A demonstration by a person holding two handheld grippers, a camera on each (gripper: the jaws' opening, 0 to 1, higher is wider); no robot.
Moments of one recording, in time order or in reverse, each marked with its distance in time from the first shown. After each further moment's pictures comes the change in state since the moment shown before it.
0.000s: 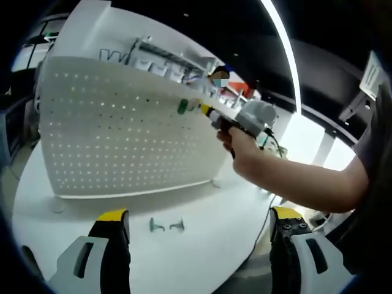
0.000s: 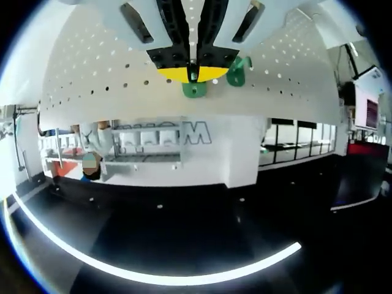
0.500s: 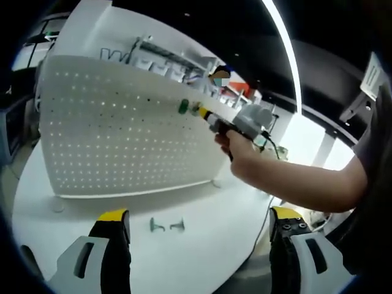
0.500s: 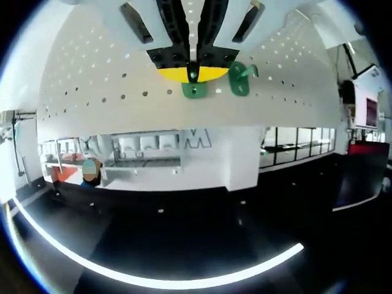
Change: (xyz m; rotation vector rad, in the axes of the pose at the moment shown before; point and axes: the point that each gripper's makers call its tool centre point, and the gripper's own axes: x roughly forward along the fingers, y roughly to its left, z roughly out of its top) left arm 0.001 0.001 0.002 -0.005 0.000 0.004; right arm 0.001 0.002 -0.017 0.018 0.034 0.004
